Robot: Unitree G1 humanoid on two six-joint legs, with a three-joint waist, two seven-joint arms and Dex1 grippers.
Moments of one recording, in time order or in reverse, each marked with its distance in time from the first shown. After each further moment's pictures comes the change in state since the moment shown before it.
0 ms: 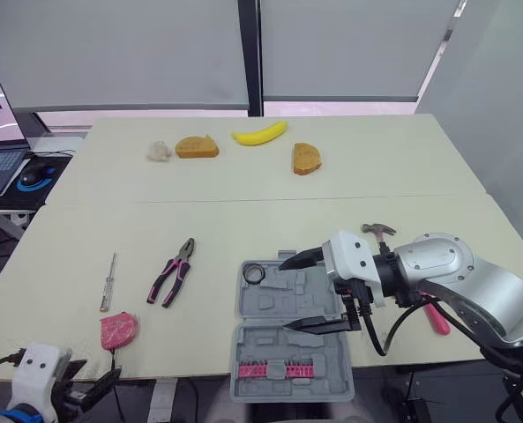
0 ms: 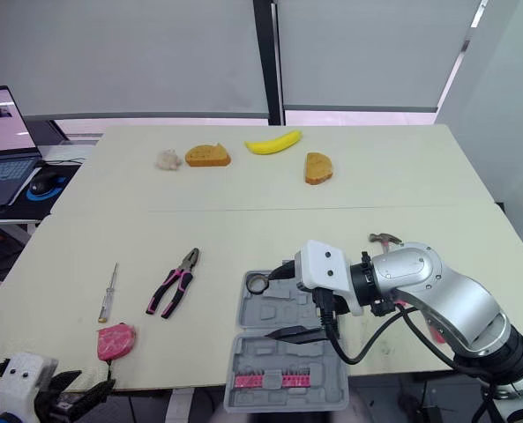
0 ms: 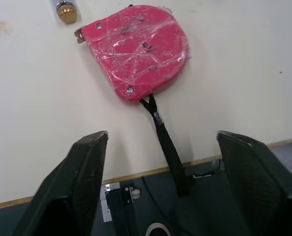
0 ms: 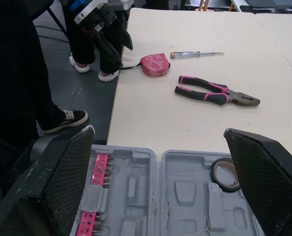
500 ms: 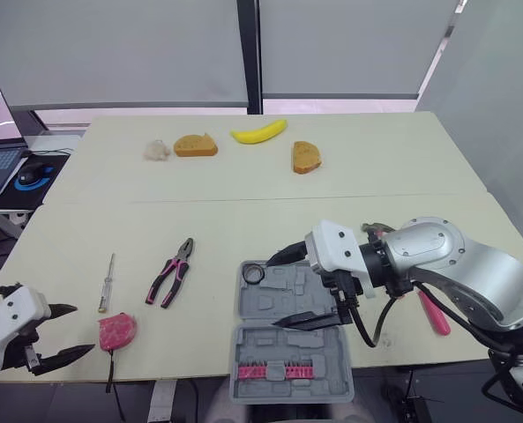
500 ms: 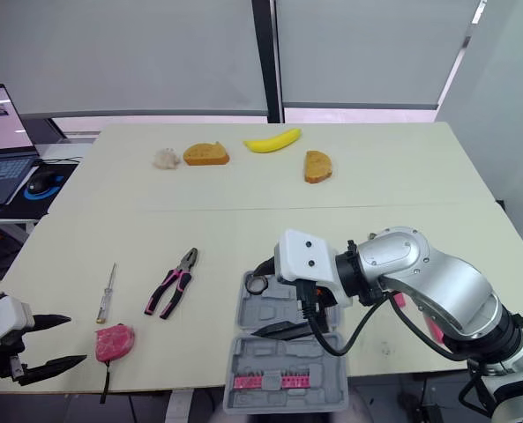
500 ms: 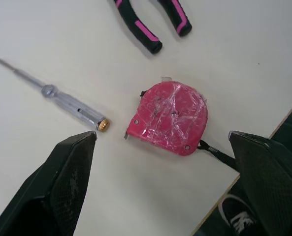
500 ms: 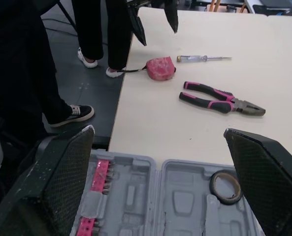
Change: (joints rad) left arm -0.432 0.428 -0.171 0.666 0.142 -0.587 -0.551; right arm -0.156 0.039 0.054 -0.009 0.043 0.137 -0.020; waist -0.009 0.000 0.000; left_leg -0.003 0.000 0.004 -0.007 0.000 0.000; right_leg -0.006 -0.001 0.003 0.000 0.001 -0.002
